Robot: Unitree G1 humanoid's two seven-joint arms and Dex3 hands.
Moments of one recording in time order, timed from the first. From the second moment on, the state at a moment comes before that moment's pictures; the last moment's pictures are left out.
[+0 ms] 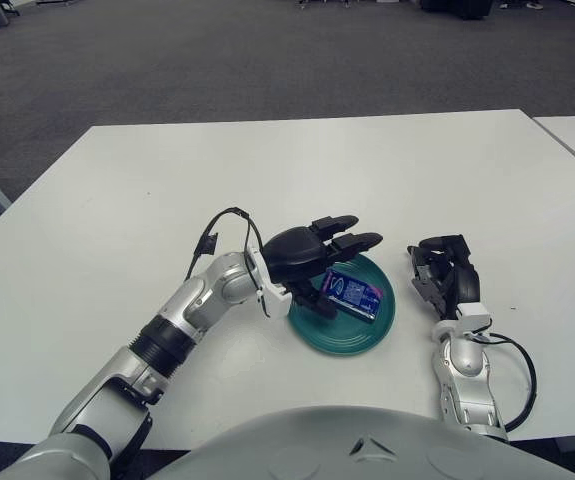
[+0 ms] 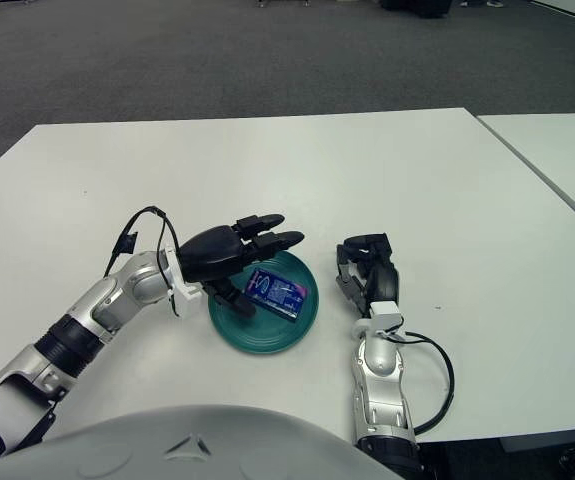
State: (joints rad) left arm -0.26 0.36 -0.52 0.08 0.57 -0.58 -0.31; right arm 0.28 0.05 -0.07 0.07 -0.07 -0.28 -0.18
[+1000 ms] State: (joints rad) left arm 0.07 -0.07 -0.13 0.11 -0.12 -0.15 -0.09; right arm 0.28 0.05 -0.07 0.05 -0.06 -0.26 -0.17
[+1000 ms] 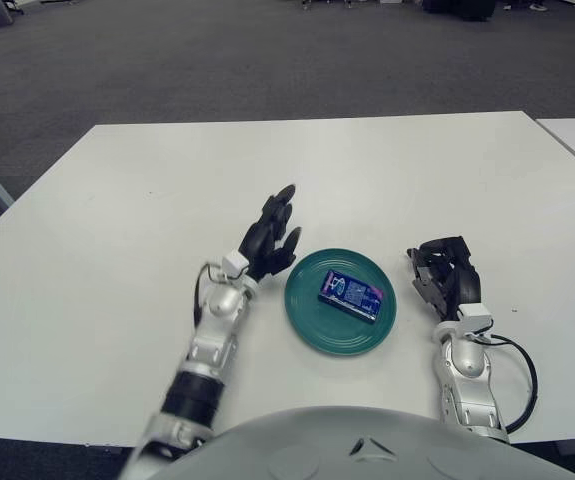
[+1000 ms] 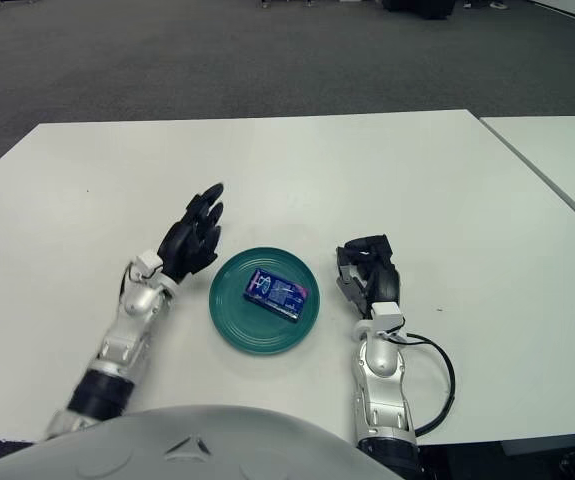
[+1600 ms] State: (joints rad) left arm 0.15 -0.08 0.03 0.15 -0.15 -0.23 -0.04; right arm 0.29 0.05 -0.06 0.04 -0.07 -0.25 -0.16
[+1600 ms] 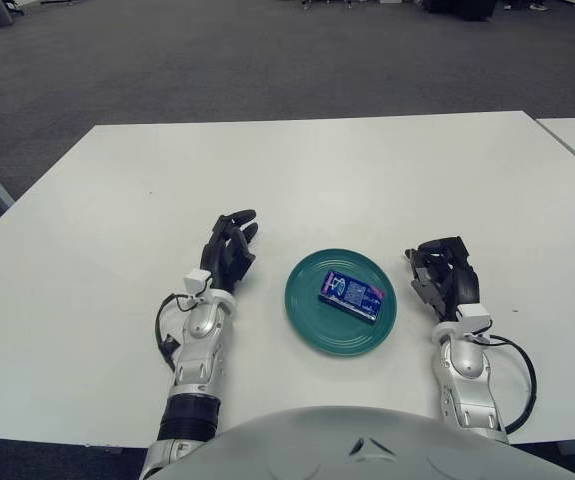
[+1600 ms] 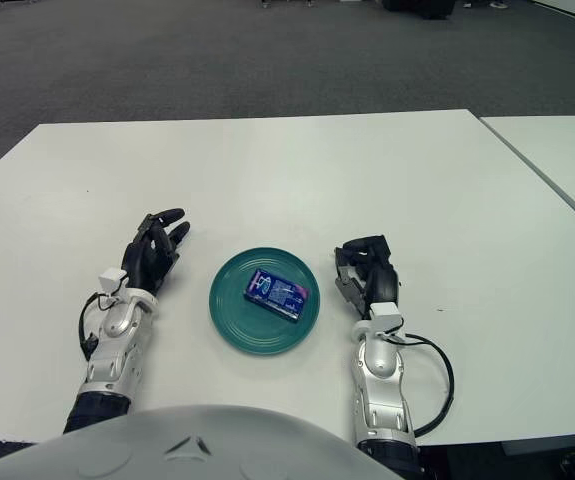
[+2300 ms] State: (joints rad) left arm 0.21 -0.07 0.02 0.22 -0.07 -0.40 -0.04; right arm 0.32 0.05 -0.07 0.01 -0.06 -0.24 -0.13
